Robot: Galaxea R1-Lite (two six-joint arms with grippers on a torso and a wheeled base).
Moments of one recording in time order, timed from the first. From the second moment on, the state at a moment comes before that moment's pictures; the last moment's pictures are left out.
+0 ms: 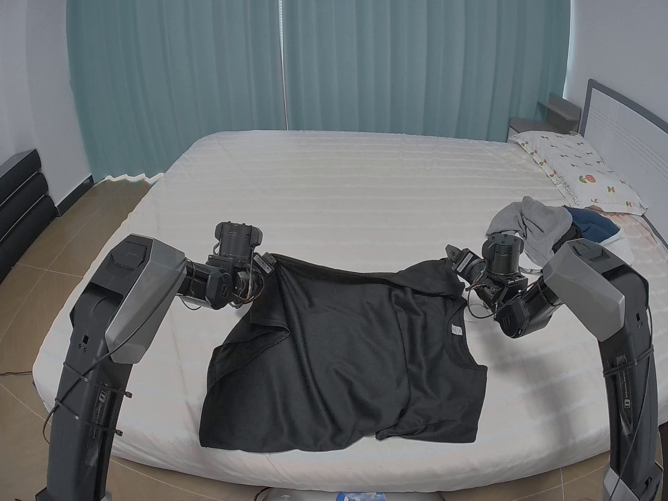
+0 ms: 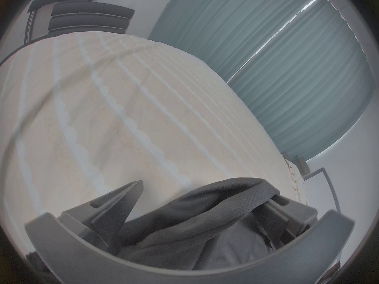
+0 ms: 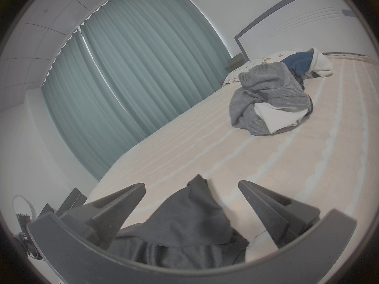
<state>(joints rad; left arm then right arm) -0.25 2.63 -1.82 -0.20 0.18 -0.94 0.21 2.57 -1.40 -0.95 -0.22 0.64</state>
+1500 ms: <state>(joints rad) -0.13 2.64 -1.91 0.01 -0.06 -0.77 0.20 2.37 -0.62 -1.16 0.04 0.84</state>
